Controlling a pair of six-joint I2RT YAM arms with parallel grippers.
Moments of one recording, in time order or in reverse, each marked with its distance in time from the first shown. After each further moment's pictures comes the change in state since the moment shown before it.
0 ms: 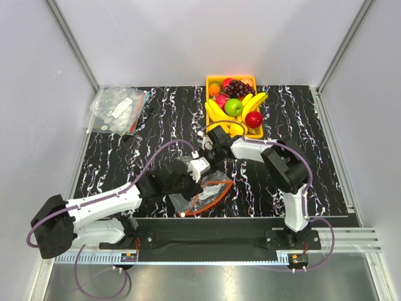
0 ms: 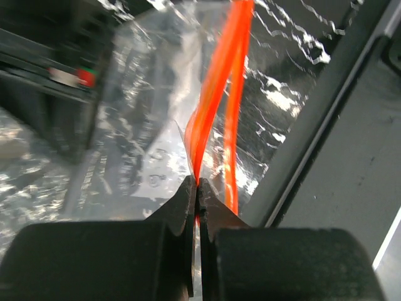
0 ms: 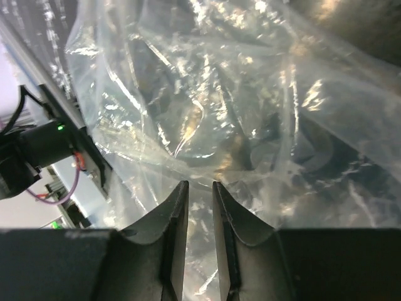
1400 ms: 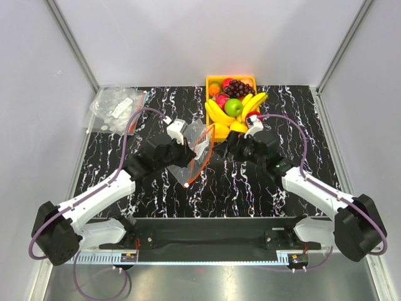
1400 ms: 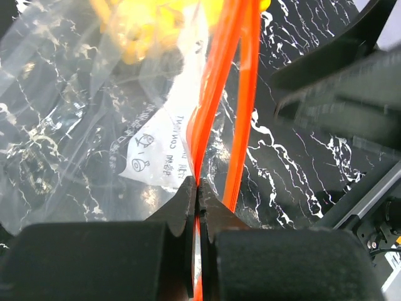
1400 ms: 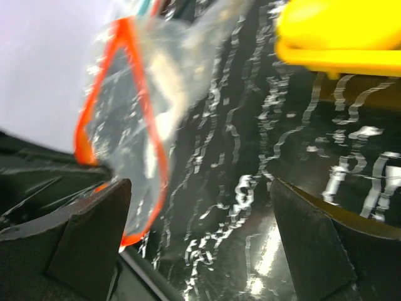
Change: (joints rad) left arm 0.255 0.000 0.200 -0.002 -0.107 -0.259; right arm -0.113 -0.809 -0.536 0.402 0.502 0.177
